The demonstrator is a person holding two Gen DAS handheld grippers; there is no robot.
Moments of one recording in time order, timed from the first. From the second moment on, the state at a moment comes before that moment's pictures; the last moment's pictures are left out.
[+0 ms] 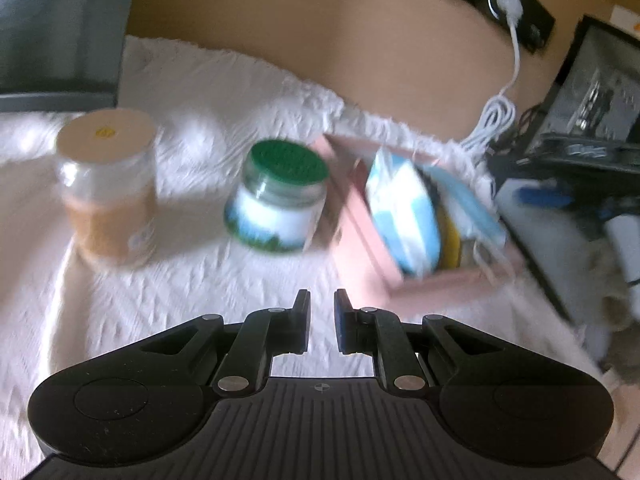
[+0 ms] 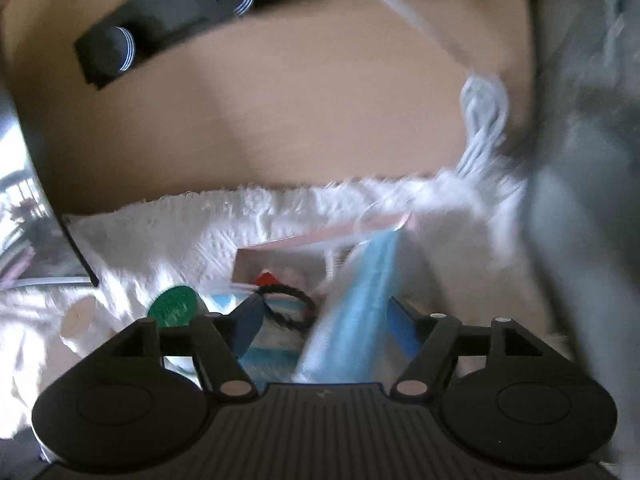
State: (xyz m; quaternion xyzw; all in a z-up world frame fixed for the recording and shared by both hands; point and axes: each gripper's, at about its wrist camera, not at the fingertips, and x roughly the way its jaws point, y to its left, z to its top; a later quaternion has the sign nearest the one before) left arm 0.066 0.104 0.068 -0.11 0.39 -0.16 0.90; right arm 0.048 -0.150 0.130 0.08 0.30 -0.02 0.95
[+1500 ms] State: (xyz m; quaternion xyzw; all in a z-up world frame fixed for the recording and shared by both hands) left arm -0.028 -0.013 0.024 0.00 0.32 -0.05 0.95; right arm -0.048 -0.163 -0.011 -0.03 0.31 -0.02 0.95
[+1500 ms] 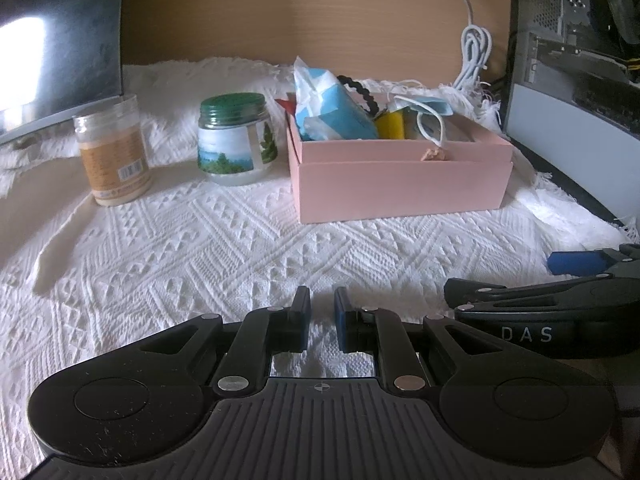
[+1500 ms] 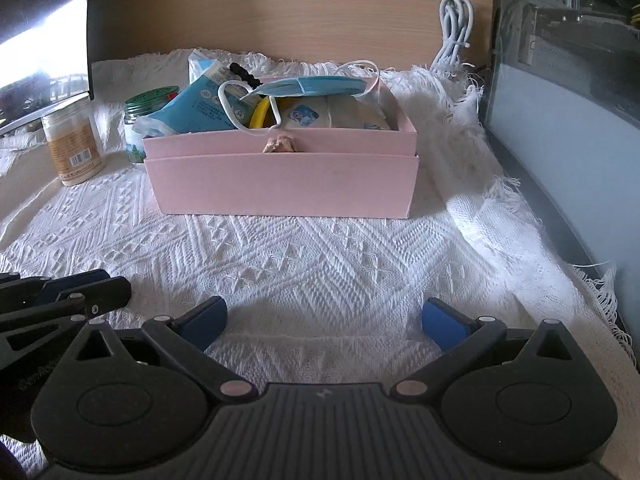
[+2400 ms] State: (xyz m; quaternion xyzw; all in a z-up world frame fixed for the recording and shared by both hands) left arm -0.028 -0.012 0.024 0.00 0.32 -0.05 0.95; right arm -0.048 -0.163 -0.011 -0.03 0.31 -0.02 0.95
